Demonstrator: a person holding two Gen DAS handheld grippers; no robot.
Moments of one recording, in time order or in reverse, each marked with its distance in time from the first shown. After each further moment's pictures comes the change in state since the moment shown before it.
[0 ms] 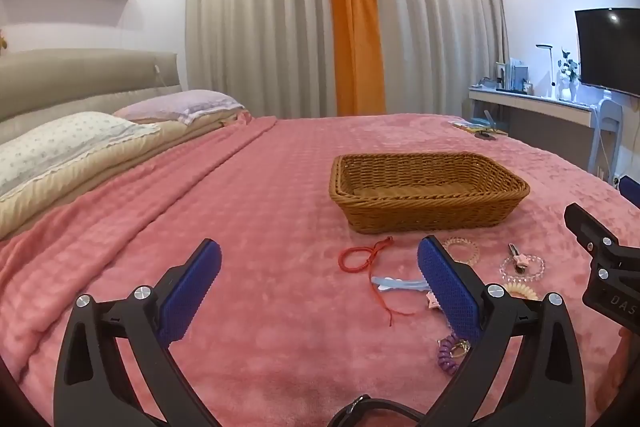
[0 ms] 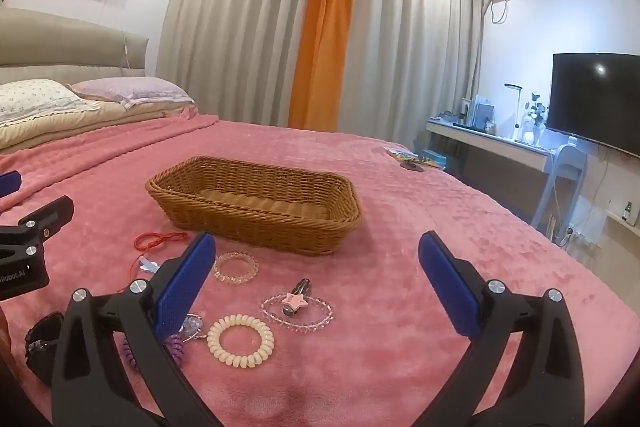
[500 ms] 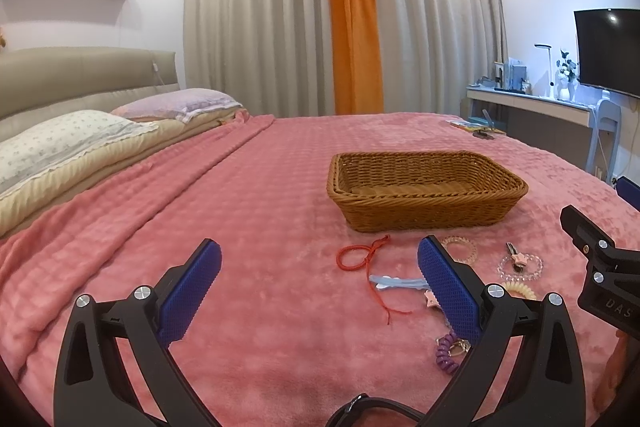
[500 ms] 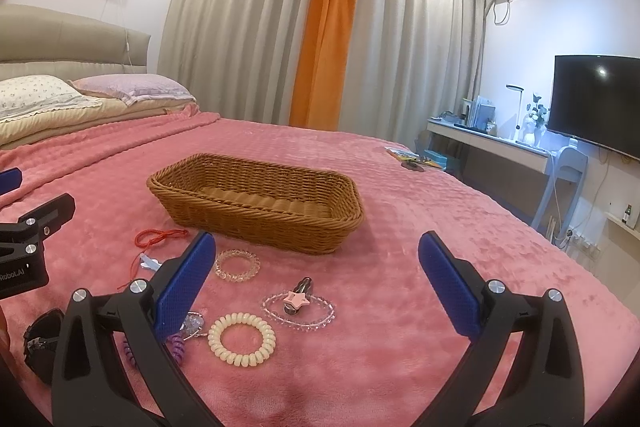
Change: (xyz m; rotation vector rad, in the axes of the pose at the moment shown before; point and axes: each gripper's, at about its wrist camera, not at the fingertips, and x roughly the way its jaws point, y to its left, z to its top) left arm -0.001 -0.002 -0.001 -0.001 0.003 -0.005; right arm 0.002 0.003 -0.002 -0.008 0.002 0.000
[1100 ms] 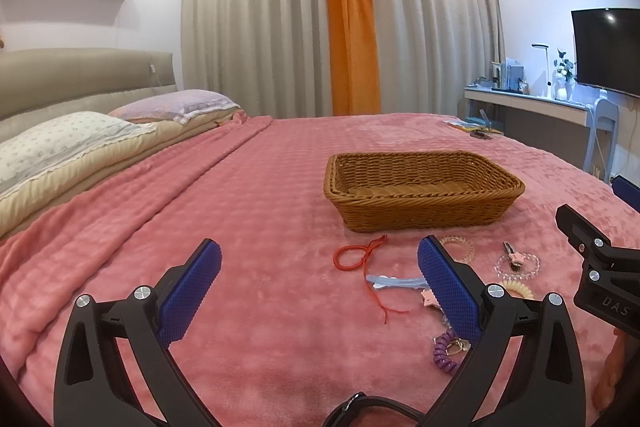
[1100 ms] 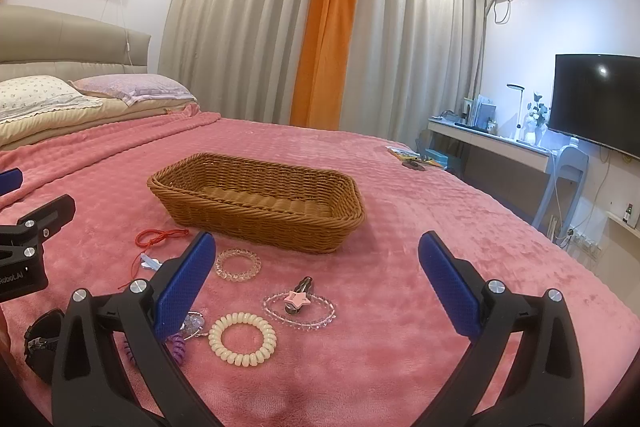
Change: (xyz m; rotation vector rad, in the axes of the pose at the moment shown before) left arm -0.006 -0.002 0.000 0.001 -0.002 -0.011; right arm 0.000 0.000 -0.001 -0.001 -0.001 0.002
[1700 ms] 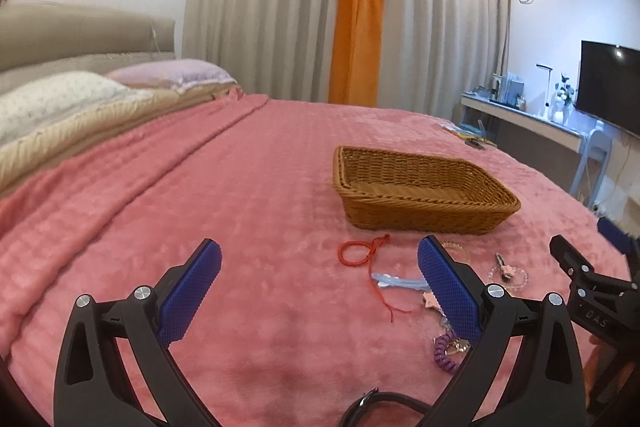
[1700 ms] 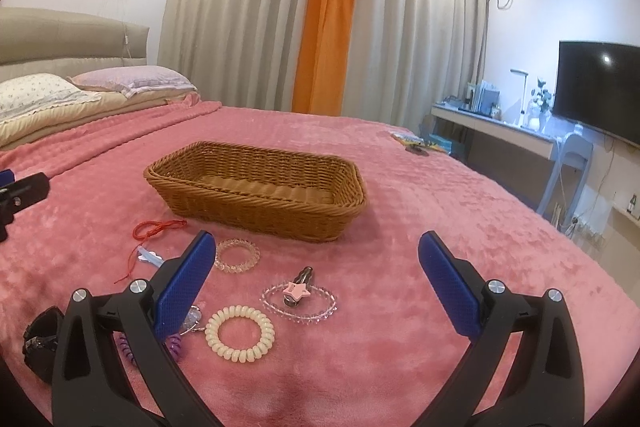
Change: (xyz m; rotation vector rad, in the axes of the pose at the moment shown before) left arm 0.004 0.035 0.009 -0.129 0.079 -0.088; right arm 0.011 -0.009 -0.001 0.027 0.062 0.021
